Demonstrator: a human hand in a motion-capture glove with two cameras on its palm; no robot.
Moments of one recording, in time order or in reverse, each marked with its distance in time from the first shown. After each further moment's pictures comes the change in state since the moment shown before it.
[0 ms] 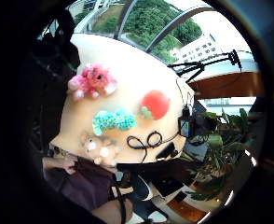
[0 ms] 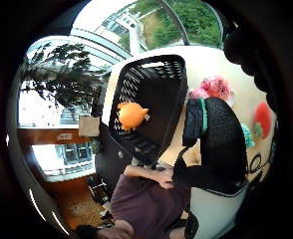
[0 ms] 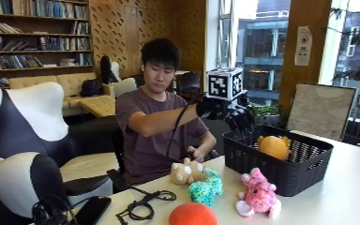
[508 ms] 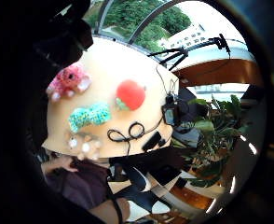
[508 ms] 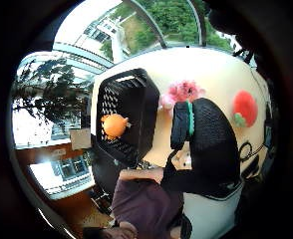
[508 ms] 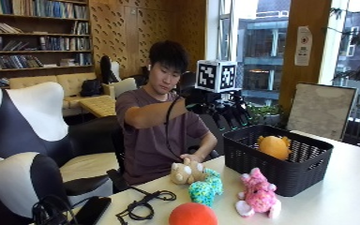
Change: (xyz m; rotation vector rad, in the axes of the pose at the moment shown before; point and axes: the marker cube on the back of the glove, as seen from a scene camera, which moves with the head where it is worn) arm 0.058 0.007 -0.035 -0.020 0.122 0.145
